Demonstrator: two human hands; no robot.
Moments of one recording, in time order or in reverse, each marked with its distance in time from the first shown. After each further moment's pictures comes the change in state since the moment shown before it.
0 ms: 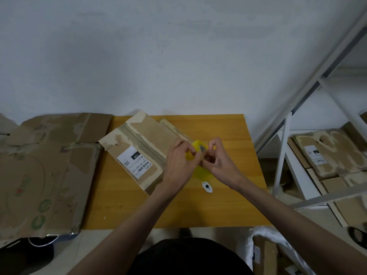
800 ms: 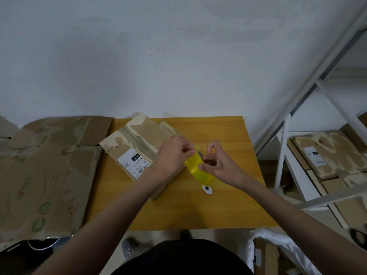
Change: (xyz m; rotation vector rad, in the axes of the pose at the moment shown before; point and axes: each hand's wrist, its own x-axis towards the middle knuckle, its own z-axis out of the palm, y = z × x) left_hand 0.034 0.003 -0.033 0.206 -0.256 0.137; right_hand -0.002 0.004 -0.016 -0.002 -0.187 -0.011
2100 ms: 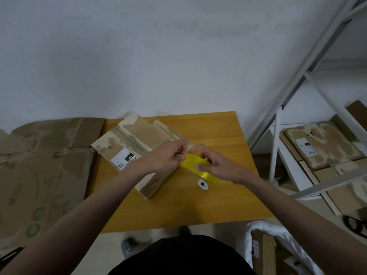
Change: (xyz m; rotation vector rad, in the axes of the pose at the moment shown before) left_hand 0.000 -0.014 -0.009 -0.080 -0.401 0.169; right_hand -0.009 0.001 -0.011 -0.162 -0.146 0.091
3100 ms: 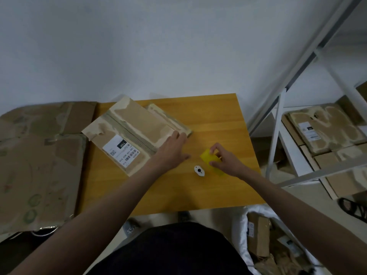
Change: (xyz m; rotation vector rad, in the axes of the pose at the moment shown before) left_hand 0.041 -0.033 0.079 0.252 0.077 -0.271; right_hand 0.006 0.129 -0.004 -0.153 0.153 0.238
